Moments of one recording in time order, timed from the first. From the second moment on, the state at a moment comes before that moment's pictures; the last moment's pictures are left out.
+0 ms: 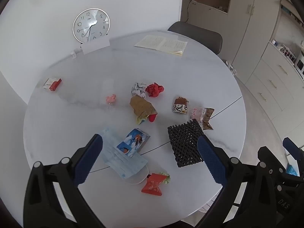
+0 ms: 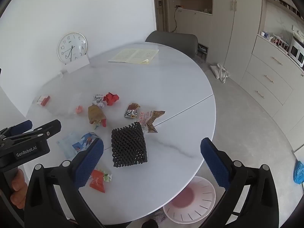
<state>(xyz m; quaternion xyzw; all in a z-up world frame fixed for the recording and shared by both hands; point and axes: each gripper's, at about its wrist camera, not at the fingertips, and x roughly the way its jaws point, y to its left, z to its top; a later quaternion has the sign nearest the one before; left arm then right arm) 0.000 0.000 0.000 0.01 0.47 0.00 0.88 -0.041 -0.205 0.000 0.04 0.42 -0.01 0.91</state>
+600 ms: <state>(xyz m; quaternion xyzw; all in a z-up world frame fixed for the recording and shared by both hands) 0.003 -0.004 -0.005 0.01 0.47 0.00 0.88 -0.040 -0.208 -0.004 0.04 0.42 -0.01 0.91</state>
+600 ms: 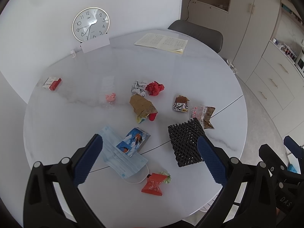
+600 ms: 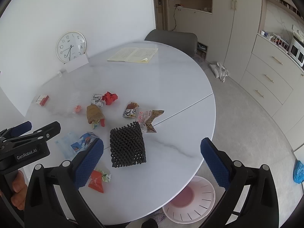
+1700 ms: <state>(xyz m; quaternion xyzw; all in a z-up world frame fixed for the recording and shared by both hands) 0.003 0.001 -0.004 0.00 0.47 0.00 0.88 -0.037 -0.204 -0.005 0.04 0.43 0.00 0.90</state>
